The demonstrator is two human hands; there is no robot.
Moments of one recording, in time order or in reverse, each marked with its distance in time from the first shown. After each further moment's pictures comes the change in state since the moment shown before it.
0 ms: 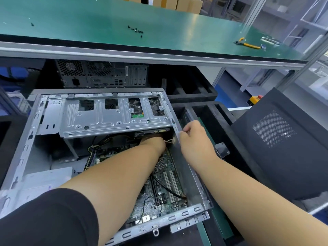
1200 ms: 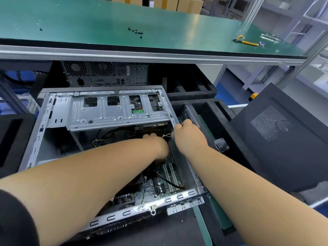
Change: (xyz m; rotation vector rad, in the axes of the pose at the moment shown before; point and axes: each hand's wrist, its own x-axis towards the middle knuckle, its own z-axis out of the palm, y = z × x) left_hand -0.086 0.023 -0.039 0.806 -0.286 0.199; right_hand 0.001 -0.004 0.005 -0.238 -0.097 0.059
